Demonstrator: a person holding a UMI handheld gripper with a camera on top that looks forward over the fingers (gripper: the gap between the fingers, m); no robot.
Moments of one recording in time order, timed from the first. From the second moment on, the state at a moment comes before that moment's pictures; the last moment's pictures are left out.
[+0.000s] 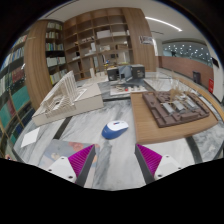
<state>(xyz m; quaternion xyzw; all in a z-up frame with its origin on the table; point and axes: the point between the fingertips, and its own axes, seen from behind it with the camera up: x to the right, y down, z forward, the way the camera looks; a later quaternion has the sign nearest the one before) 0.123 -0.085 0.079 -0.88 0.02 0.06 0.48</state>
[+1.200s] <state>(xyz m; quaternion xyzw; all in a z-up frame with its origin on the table) -0.059 -0.012 0.033 -0.88 0.02 0.03 0.47</state>
